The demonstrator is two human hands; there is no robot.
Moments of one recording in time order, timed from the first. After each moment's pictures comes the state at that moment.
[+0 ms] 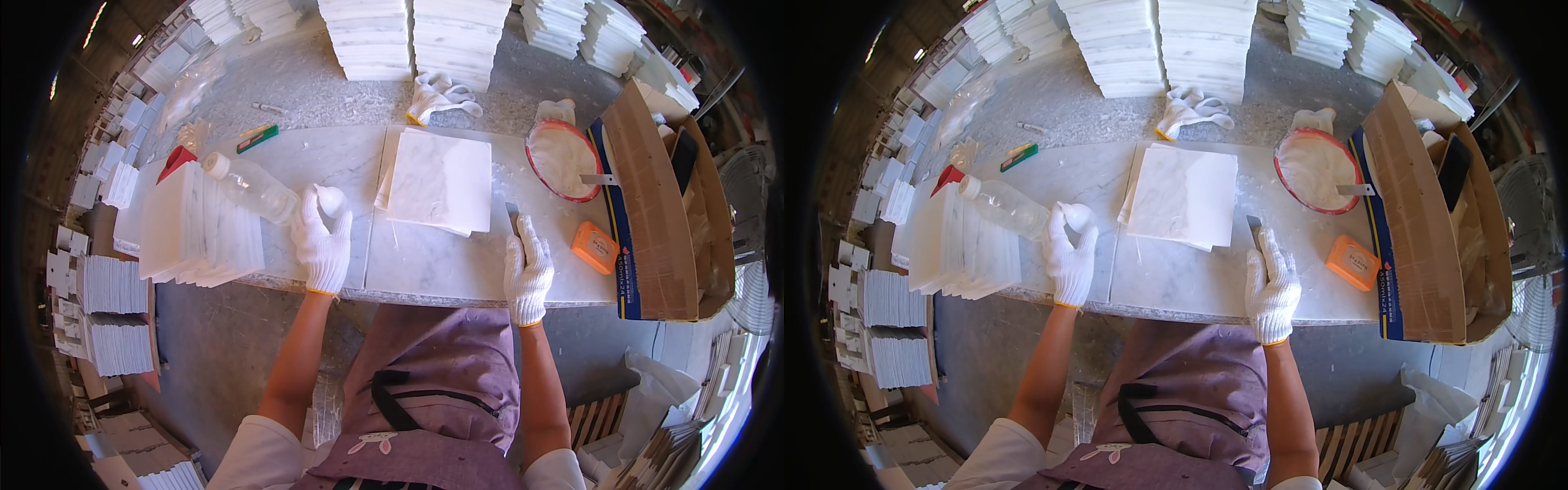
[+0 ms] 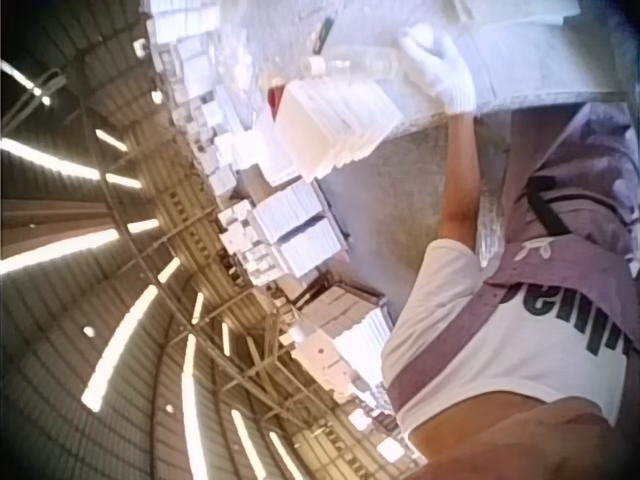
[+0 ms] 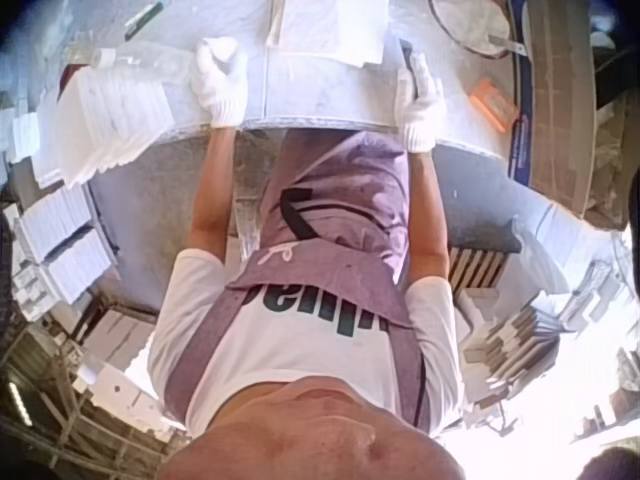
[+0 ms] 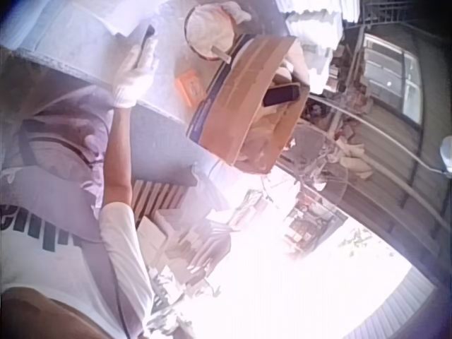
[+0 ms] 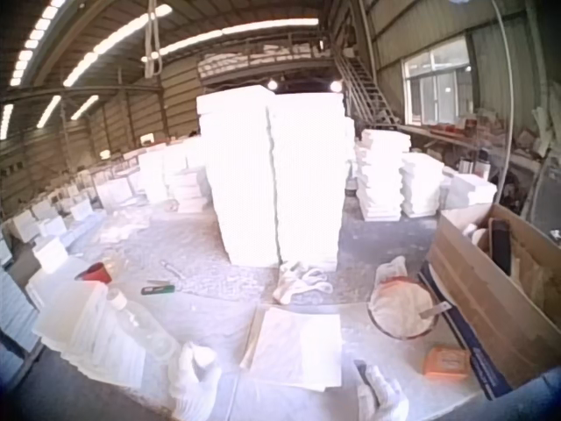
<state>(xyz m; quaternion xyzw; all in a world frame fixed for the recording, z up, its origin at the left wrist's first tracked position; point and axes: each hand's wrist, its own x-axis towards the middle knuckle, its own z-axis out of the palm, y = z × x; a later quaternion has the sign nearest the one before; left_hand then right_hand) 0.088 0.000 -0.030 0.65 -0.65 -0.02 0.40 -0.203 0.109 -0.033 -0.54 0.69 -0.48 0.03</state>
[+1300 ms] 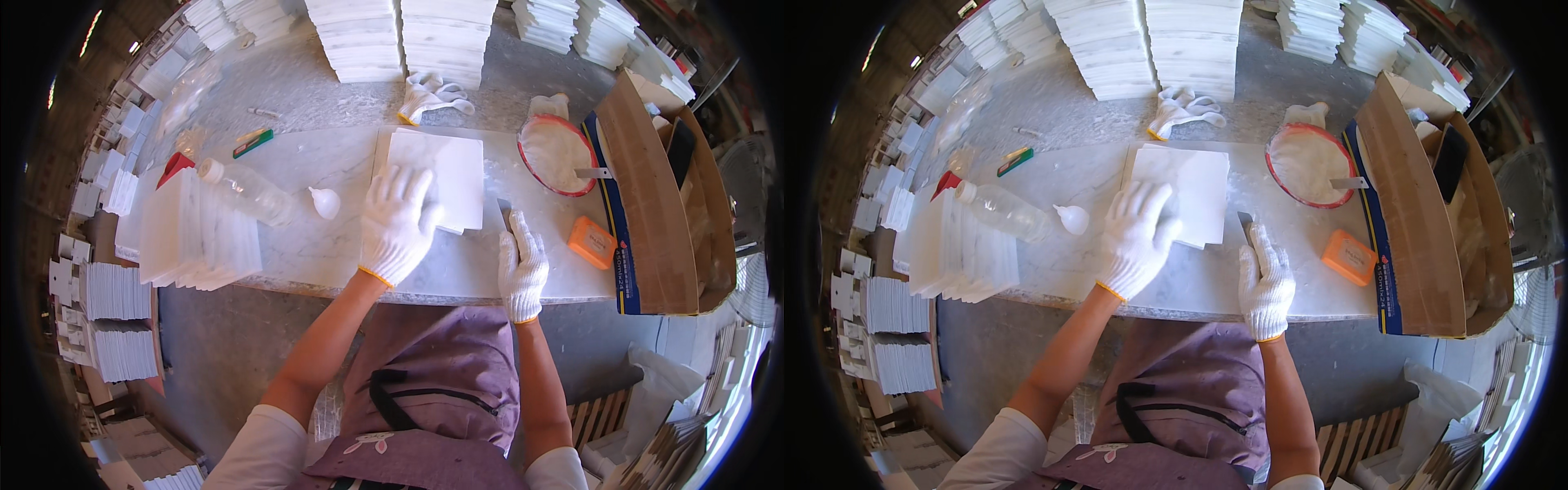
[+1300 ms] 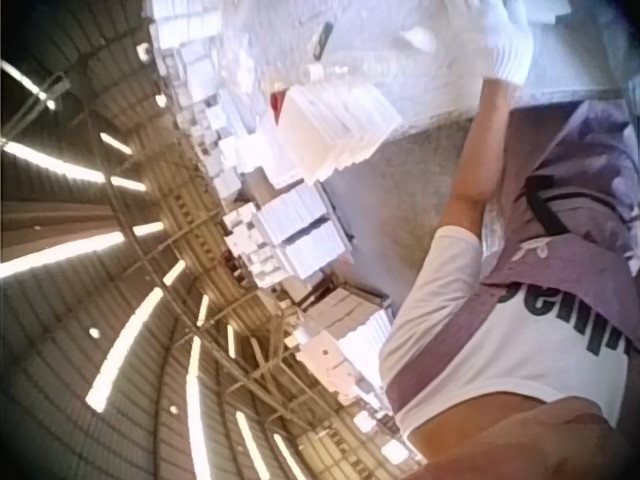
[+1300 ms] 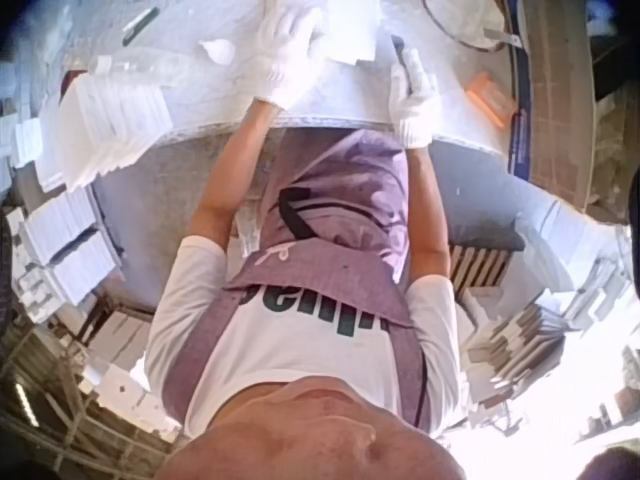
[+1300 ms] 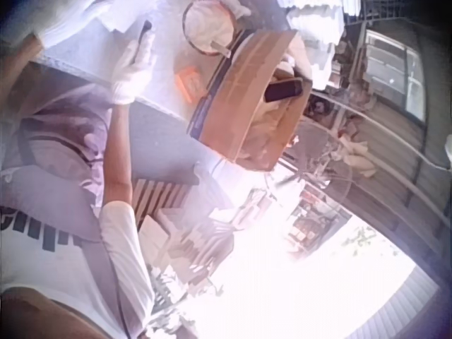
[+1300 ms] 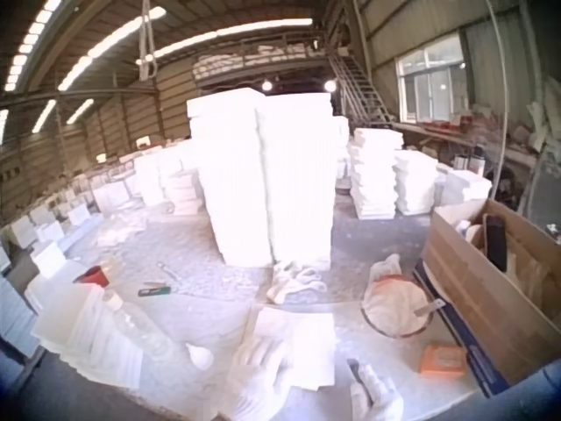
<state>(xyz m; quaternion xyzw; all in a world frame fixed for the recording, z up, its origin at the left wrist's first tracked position) -0.017 0.001 0.010 0.48 -0.83 -0.06 0.26 -0.203 0.109 -0.032 -0.54 0.68 -0.50 0.03</state>
